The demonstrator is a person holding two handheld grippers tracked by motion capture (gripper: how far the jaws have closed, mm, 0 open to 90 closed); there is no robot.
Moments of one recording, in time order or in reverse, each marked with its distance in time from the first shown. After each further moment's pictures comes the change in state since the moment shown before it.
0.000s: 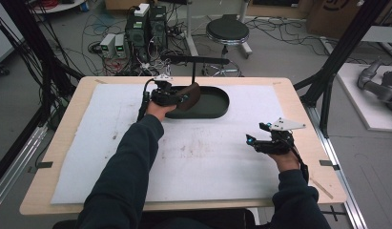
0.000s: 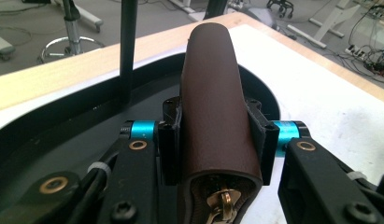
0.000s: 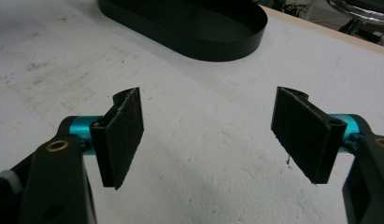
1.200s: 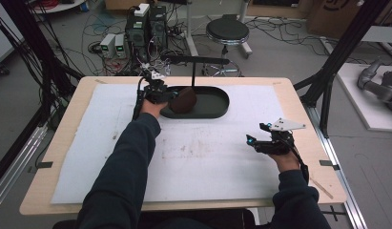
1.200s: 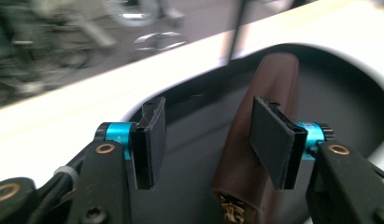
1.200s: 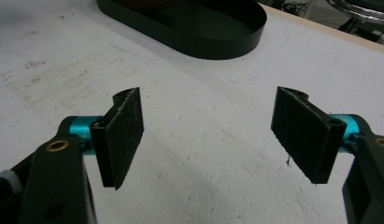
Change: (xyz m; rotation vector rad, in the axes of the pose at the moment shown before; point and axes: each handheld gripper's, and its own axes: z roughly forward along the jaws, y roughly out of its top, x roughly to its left) left arm 0.017 0.005 -0.019 0.048 0.382 0.072; right arm 0.000 -0.001 0.000 0.004 0.000 0.001
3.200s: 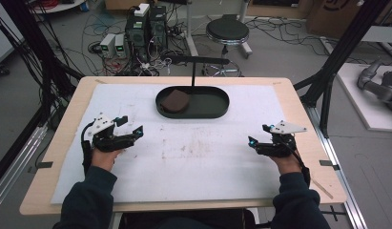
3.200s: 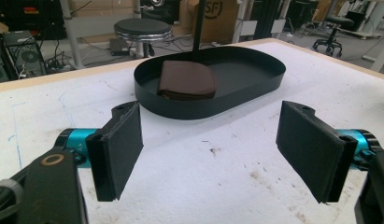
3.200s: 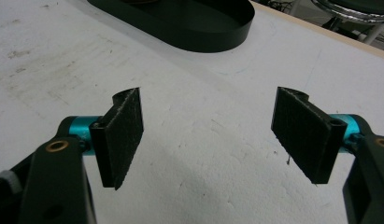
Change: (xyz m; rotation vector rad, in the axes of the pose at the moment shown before) left arm 0.012 -0.126 -0.165 -0.278 -0.143 -0.044; right arm 0.004 -0.004 -0.007 0.013 -0.062 -0.022
